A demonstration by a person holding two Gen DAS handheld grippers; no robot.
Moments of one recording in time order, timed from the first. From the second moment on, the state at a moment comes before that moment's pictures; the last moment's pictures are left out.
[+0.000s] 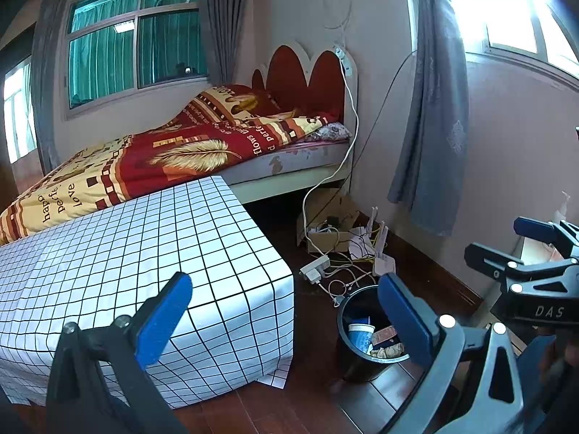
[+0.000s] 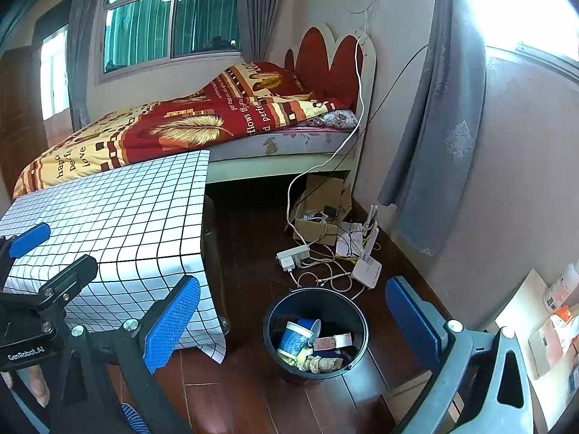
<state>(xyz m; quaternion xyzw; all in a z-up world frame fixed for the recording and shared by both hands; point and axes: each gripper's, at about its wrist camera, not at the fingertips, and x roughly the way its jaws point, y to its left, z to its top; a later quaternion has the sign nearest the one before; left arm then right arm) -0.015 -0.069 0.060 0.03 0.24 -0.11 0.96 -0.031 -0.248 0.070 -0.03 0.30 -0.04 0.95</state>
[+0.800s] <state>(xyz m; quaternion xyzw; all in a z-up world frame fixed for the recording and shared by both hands) -0.015 -0.069 0.060 0.03 0.25 -0.12 0.96 -0.032 -0.247 0.070 -0.03 0.30 -0.04 0.95</state>
